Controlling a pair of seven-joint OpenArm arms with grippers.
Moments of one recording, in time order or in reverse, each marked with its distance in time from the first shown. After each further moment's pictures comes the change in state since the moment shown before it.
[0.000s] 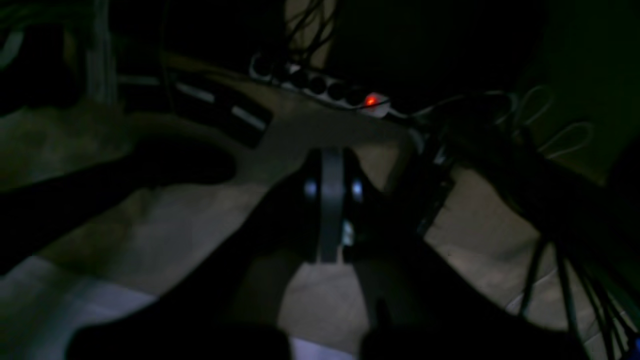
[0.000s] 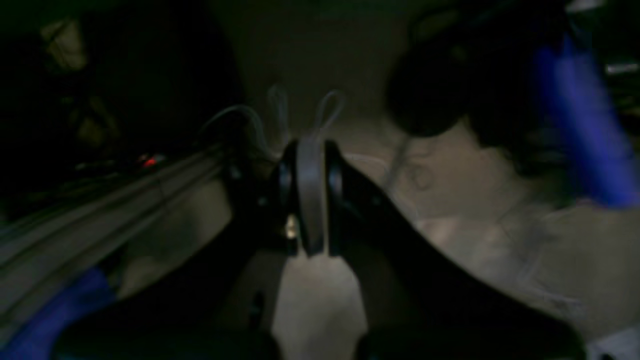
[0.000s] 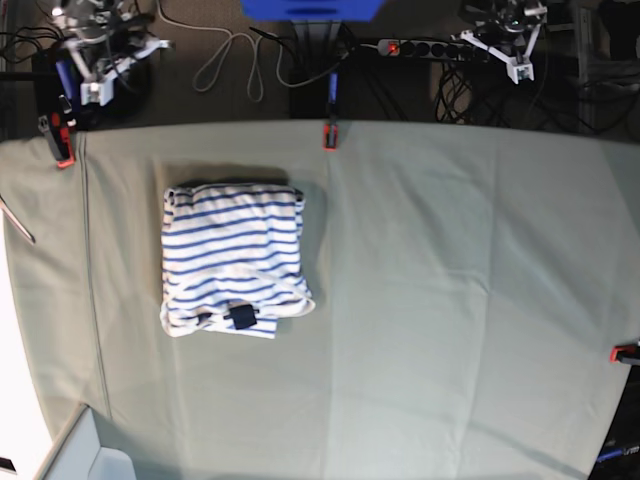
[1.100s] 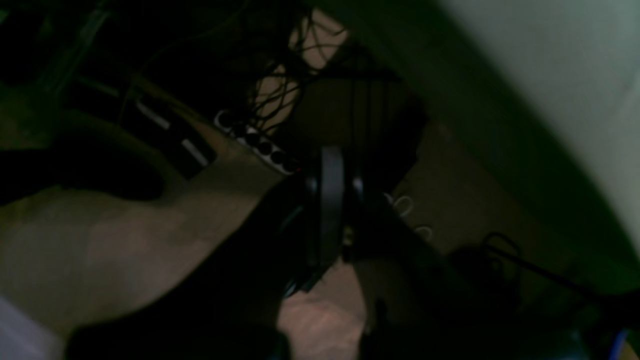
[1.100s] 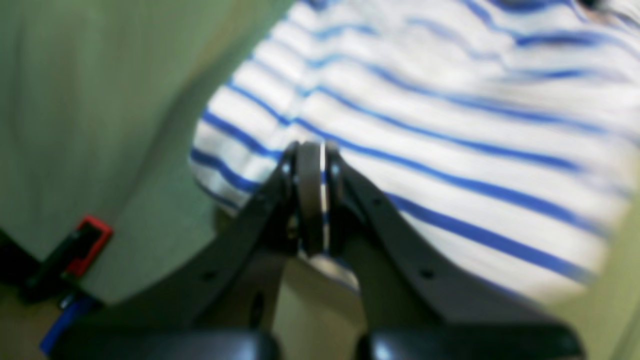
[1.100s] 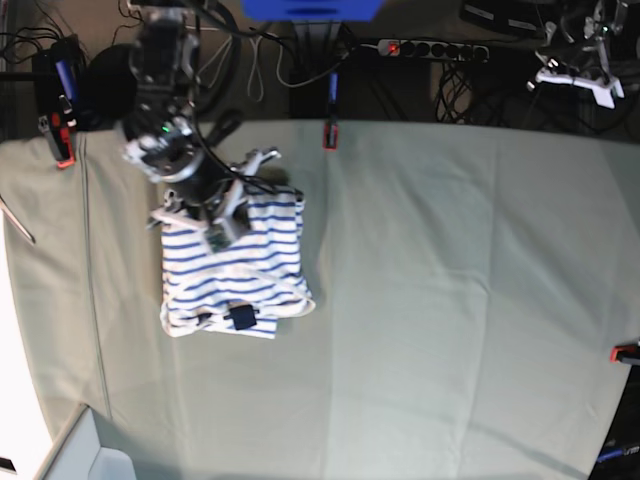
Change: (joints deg) left arm 25.5 -10.6 -11.2 53.7 -33.9 14.3 16.3; right arm 10.2 0.5 -38.0 21.1 -0.9 0.1 -5.5
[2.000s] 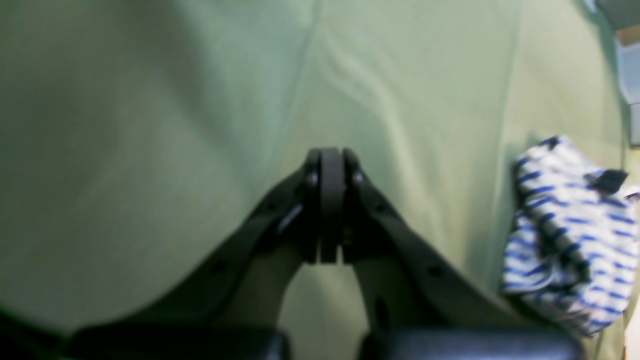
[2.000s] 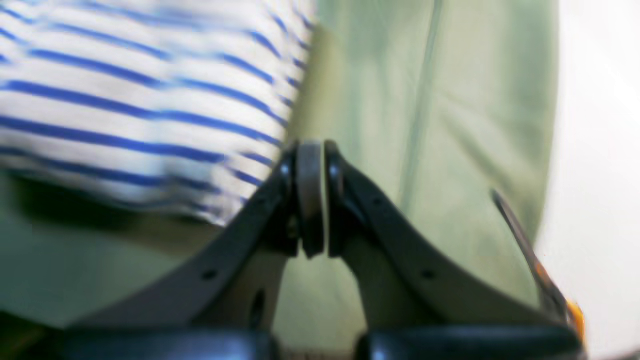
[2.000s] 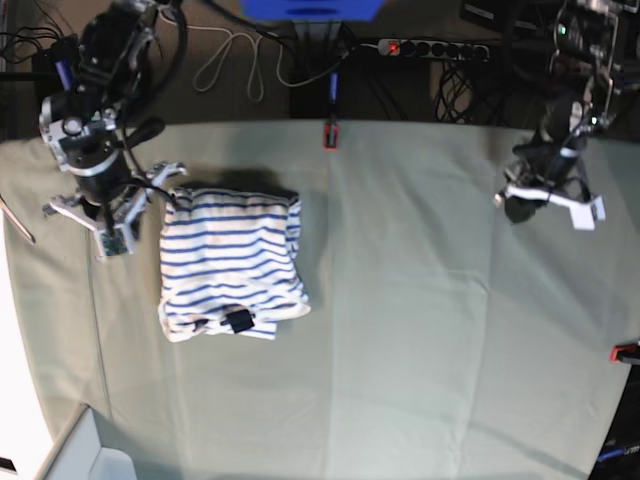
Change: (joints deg) left arm -16.2 -0.9 8.2 13.4 -0.6 0.5 0.7; right arm 0.0 0.0 14.3 10.2 -3.9 0.0 -3.9
